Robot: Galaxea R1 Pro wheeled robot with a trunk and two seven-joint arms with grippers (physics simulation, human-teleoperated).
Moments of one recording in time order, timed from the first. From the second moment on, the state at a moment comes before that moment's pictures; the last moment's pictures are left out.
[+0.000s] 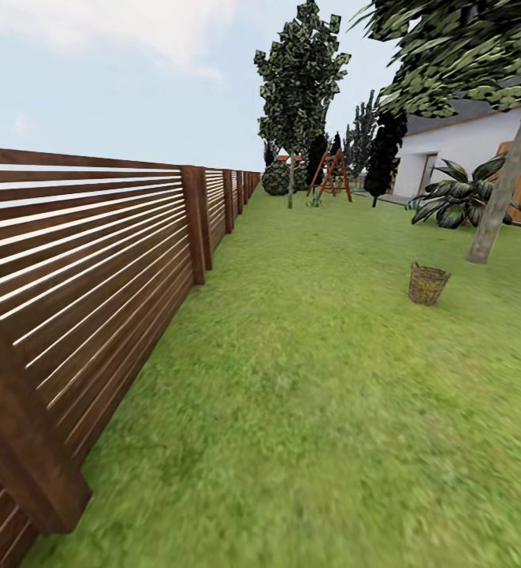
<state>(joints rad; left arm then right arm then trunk) -0.01 0.01 0.01 -0.06 0.01 -0.39 -0.01 0.01 0.11 -0.01 -0.10 0.18 -0.06 -0.01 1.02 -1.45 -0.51</state>
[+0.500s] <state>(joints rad) -0.01 0.01 0.01 -0.06 0.01 -0.39 -0.01 0.01 0.10 -0.01 -0.06 0.18 -0.07 0.00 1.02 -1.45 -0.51</state>
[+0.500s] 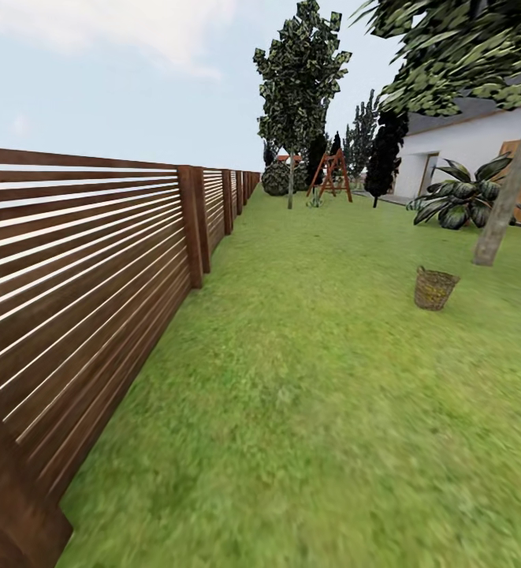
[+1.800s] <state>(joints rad) -0.01 0.01 0.01 -0.06 0.01 -0.41 0.00 0.01 0.10 -0.02 -0.07 0.18 -0.15 0.00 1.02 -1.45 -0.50</state>
